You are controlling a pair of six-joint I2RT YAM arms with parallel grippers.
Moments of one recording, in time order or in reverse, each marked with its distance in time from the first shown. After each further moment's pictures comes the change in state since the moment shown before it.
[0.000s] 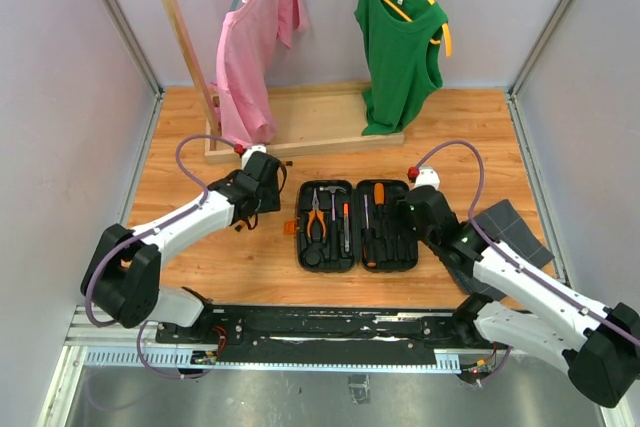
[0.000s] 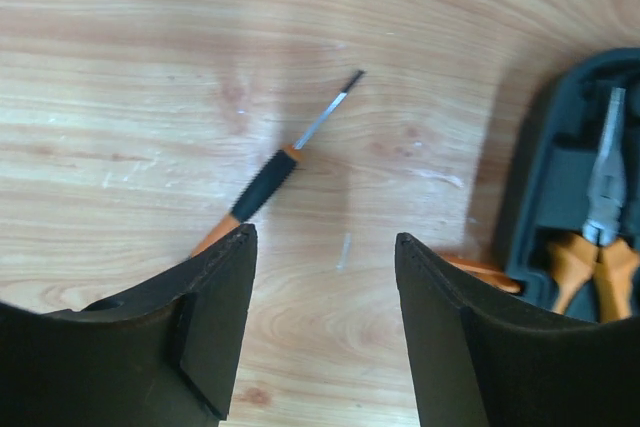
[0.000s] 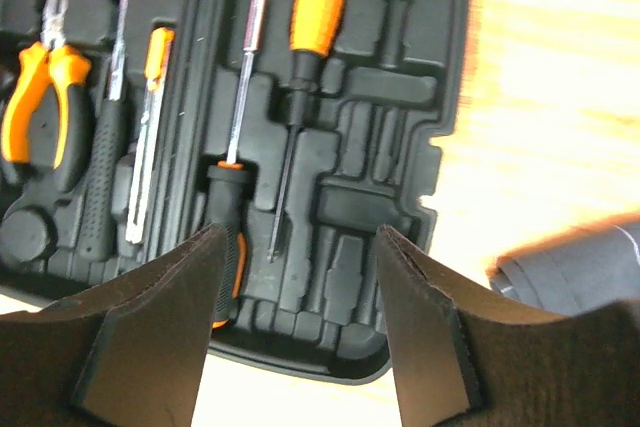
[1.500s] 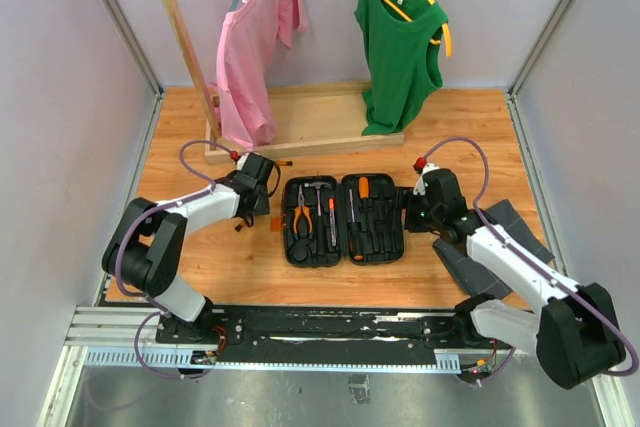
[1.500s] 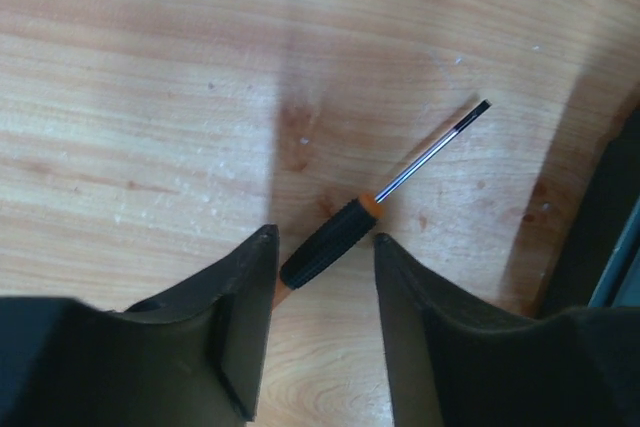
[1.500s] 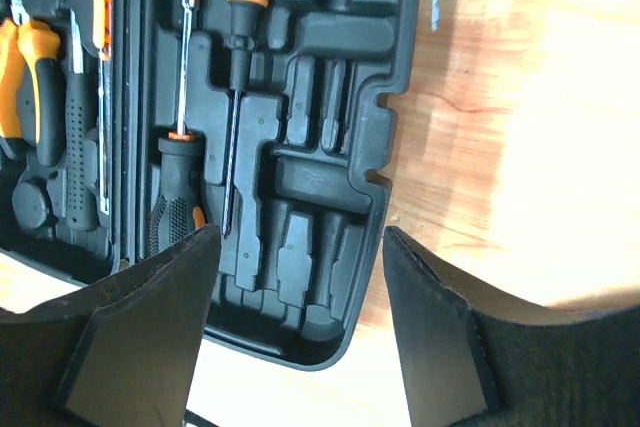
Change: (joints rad) left arm 0.134 0.174 -0.049 0.089 0.021 0.032; right arm -0.313 0.194 -0.019 0.122 -0.446 -0.047
